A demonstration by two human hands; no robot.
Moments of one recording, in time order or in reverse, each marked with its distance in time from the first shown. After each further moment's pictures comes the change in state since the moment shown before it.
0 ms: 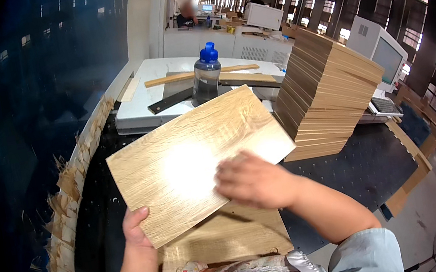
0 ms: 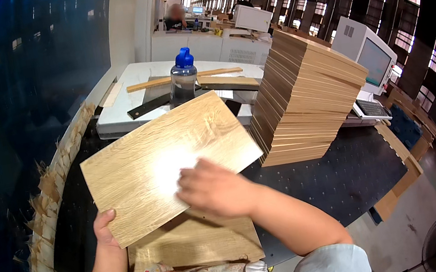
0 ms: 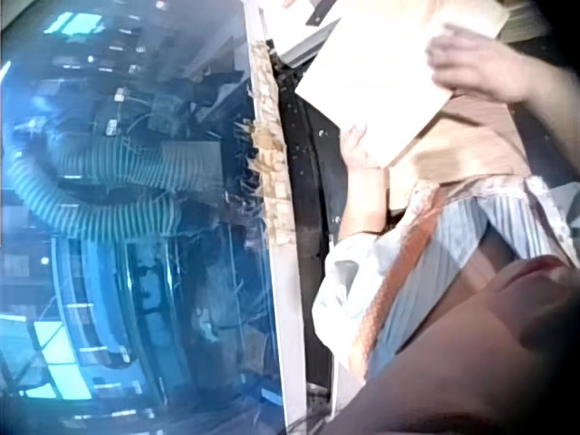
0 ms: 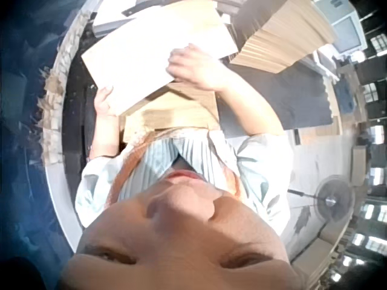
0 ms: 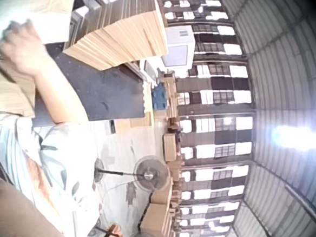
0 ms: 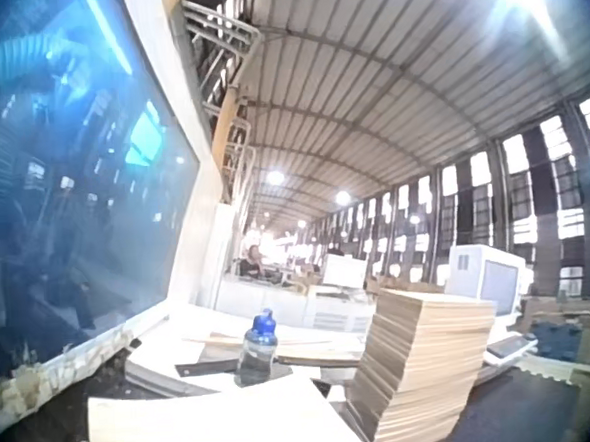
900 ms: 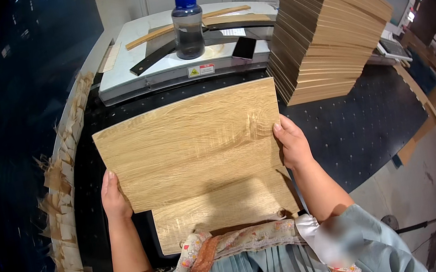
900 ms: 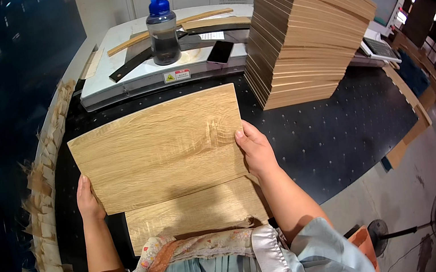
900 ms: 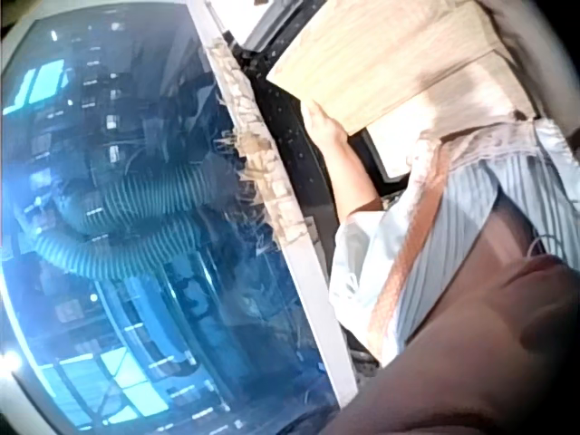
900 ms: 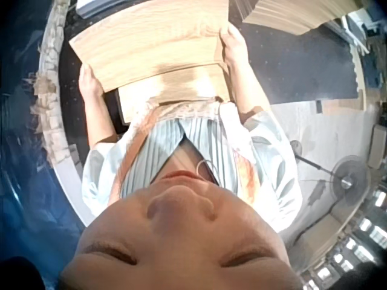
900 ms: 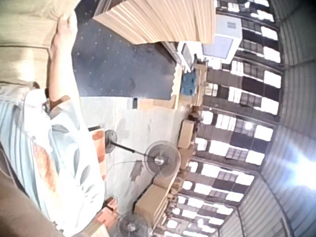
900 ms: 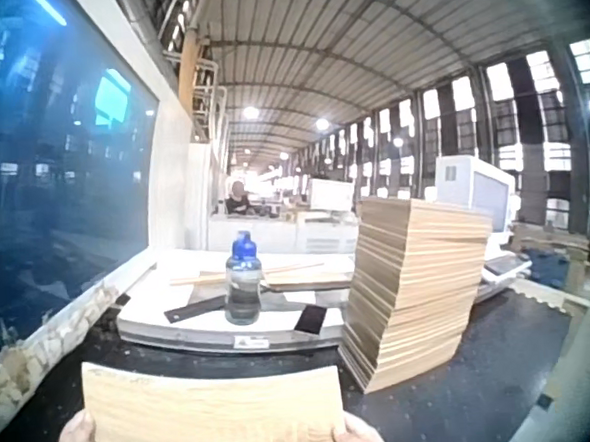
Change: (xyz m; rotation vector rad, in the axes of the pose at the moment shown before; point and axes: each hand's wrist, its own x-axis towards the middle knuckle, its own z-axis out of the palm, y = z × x) left_hand 0.020 0.024 -0.083 0.678 0.240 0.144; right_hand -0.108 -0.016 0.086 1.555 0.917 1.140
